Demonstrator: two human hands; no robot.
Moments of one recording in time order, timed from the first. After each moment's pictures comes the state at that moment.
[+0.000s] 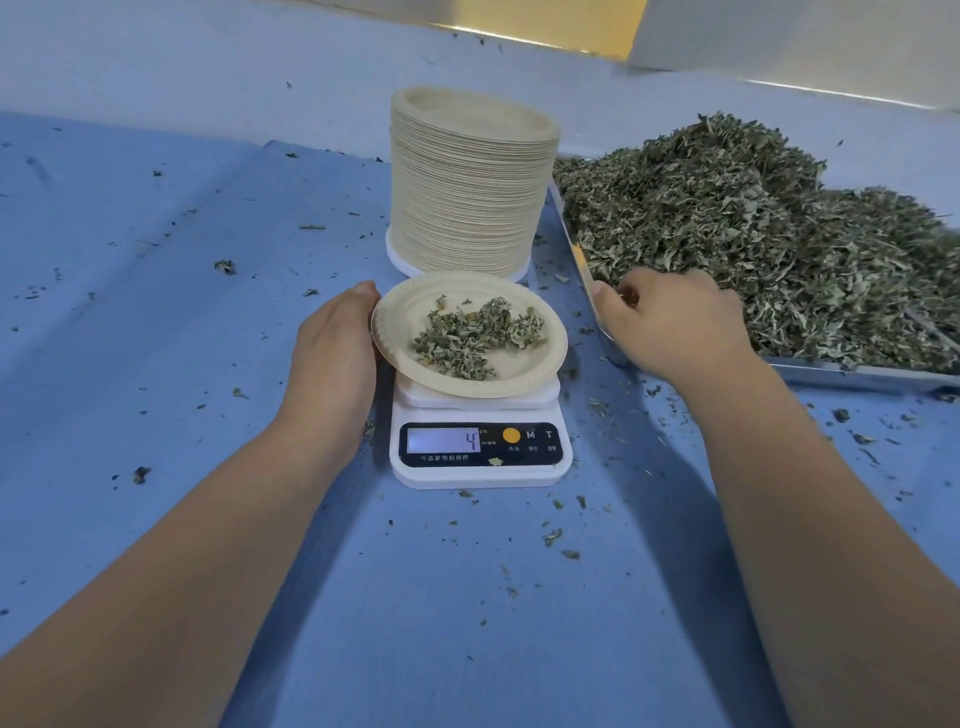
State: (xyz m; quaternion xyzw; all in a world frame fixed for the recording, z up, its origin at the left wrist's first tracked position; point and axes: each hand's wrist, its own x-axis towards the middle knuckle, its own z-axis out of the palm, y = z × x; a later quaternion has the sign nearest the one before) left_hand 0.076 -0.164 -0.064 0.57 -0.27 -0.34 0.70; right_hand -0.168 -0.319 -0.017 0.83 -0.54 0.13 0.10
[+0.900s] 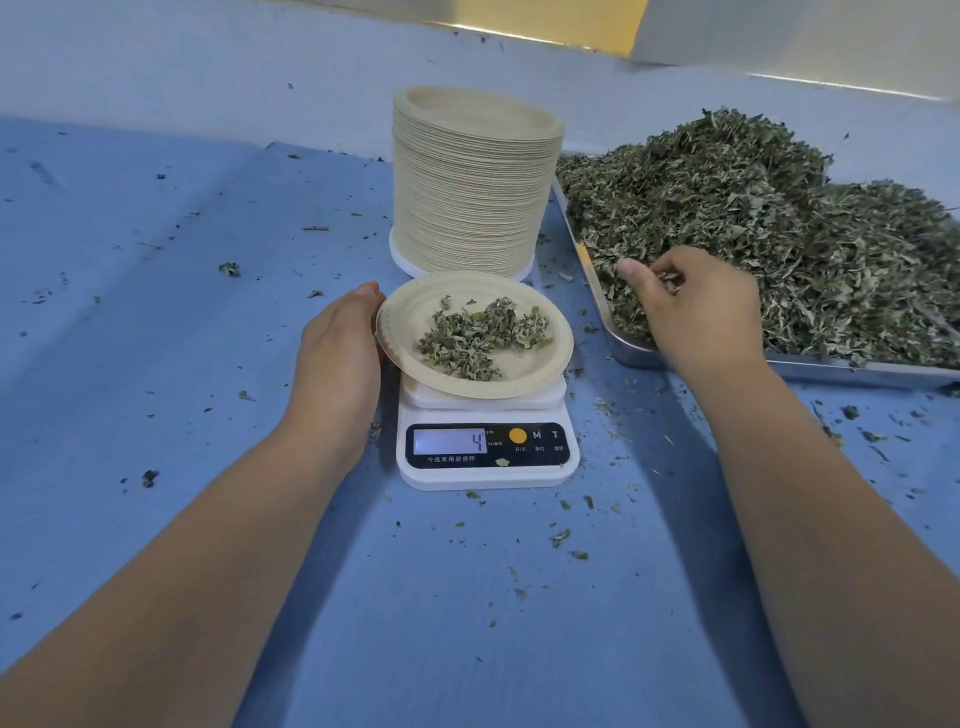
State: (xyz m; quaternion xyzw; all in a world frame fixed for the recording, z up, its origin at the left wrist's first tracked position) left_hand 0.076 -0.164 -0.066 0.57 -0.27 -0.34 0.70; right_hand -0.179 -0.332 -0.030 0.75 -0.54 0.37 0.00
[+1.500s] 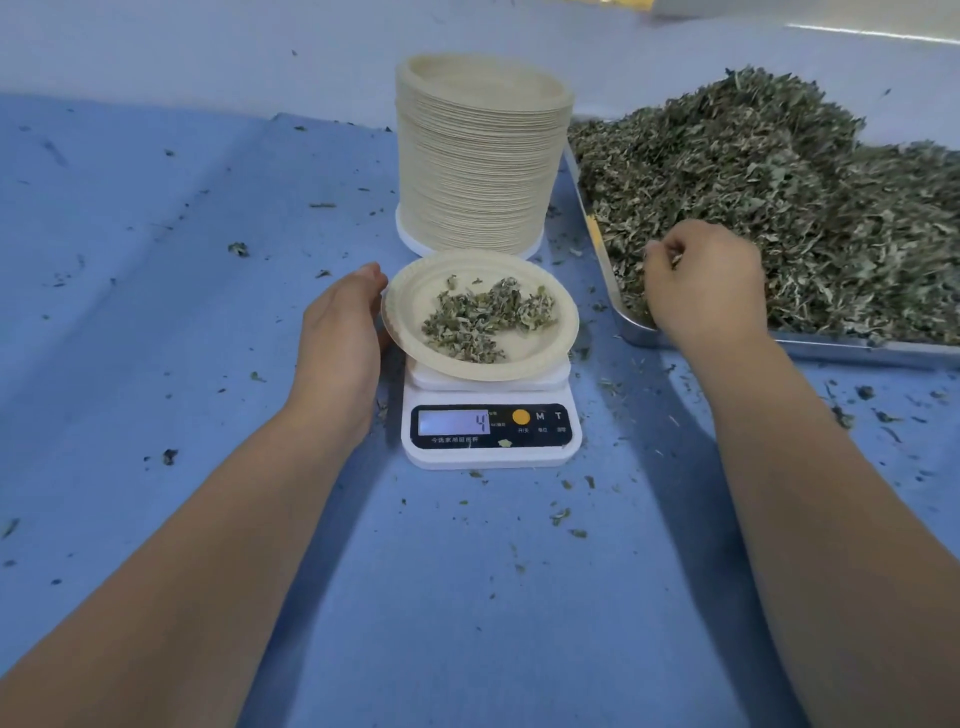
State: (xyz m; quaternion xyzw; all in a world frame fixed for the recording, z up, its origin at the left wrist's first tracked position) left_hand 0.072 -0.161 -0.057 0.58 -0.23 -0.35 0.70; right_hand -0.172 -0.333 -0.022 0.77 -0.54 0.33 0.03
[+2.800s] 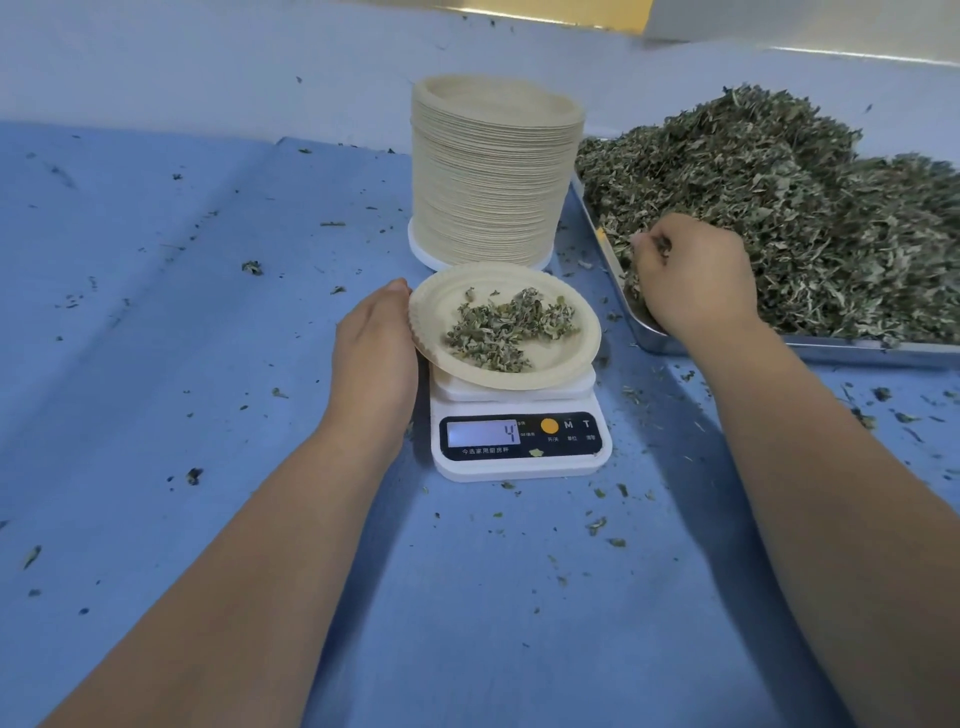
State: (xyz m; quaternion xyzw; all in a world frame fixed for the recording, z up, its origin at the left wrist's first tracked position) left_hand 0.068 -0.158 -0.054 0.60 -0.27 -0.31 0.68; right_hand -0.149 -0.336 -0.018 0.79 -0.52 0.33 0.02
